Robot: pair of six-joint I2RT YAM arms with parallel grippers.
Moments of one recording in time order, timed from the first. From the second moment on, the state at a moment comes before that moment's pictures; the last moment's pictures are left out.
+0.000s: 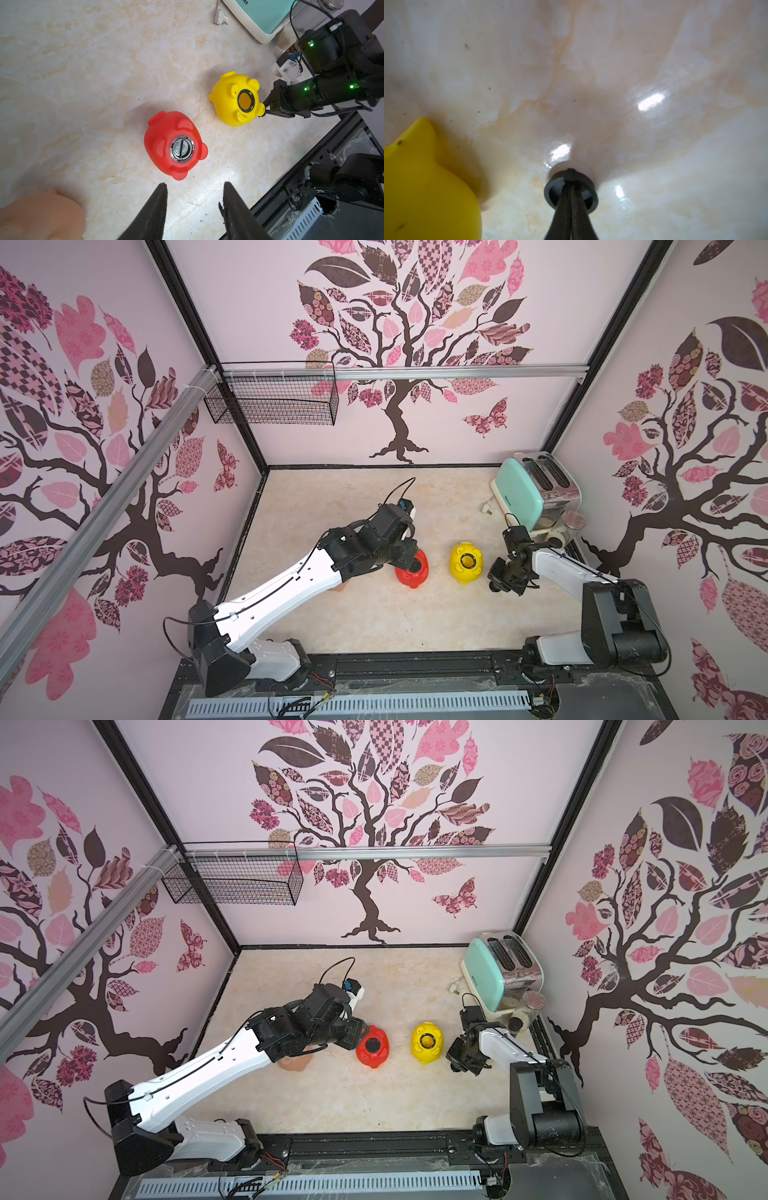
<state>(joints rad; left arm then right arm) -0.92 1.35 1.34 -0.82 -0.08 -0.41 0.06 1.41 0.68 -0.69 -0.10 0.72</state>
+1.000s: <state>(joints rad) -0.88 1.39 1.30 -0.74 0.04 -0.38 0.06 1.18 0.99 -0.91 0.02 0.54</state>
